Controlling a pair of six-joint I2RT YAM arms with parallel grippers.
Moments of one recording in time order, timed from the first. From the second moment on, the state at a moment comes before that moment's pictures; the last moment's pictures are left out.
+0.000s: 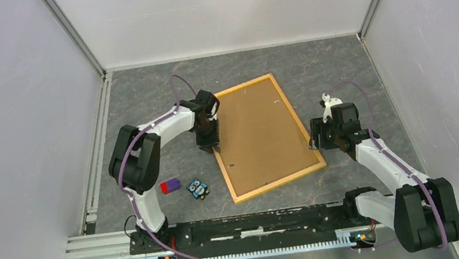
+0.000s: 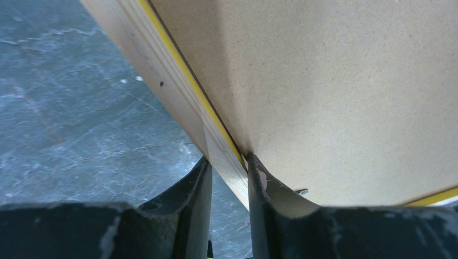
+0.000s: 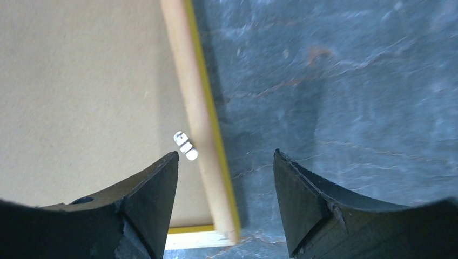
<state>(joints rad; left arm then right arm) -0.51 1.88 1.25 -0.73 0.12 -0.42 0.11 1.07 0.49 -0.32 -0.11 0.14</state>
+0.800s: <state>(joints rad) -0.51 1.89 1.28 -0.77 0.05 -0.40 0.30 1.18 0.53 -0.34 0.04 0.09</state>
